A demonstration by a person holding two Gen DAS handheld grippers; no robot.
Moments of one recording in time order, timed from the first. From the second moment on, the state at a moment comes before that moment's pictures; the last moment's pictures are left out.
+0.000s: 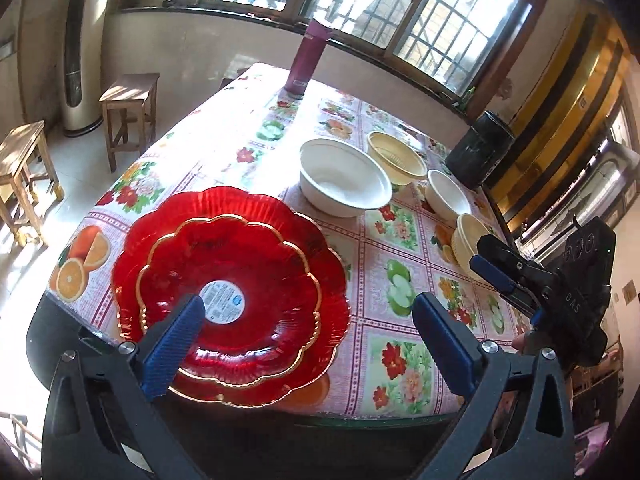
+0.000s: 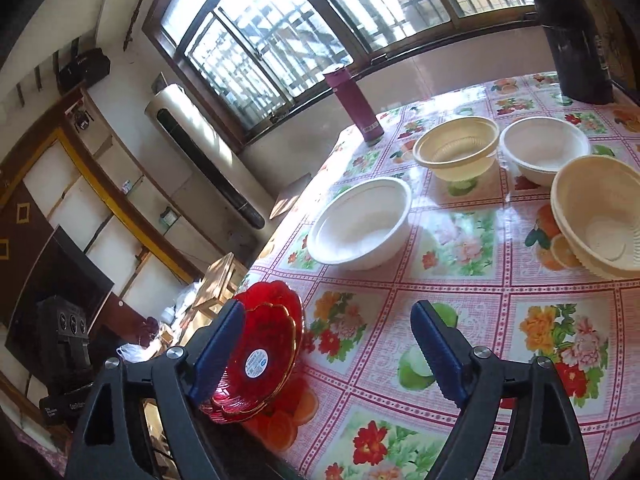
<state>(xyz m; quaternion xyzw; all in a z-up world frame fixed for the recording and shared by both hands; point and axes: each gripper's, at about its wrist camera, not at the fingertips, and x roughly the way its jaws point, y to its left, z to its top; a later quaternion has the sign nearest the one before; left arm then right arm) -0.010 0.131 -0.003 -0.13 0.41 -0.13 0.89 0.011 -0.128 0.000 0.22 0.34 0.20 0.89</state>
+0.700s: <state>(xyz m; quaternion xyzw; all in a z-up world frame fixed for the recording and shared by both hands) 0.019 -0.073 -0.043 -0.01 0.45 -0.23 0.86 -0.056 -0.311 -0.027 0.21 0.26 0.01 0.94</state>
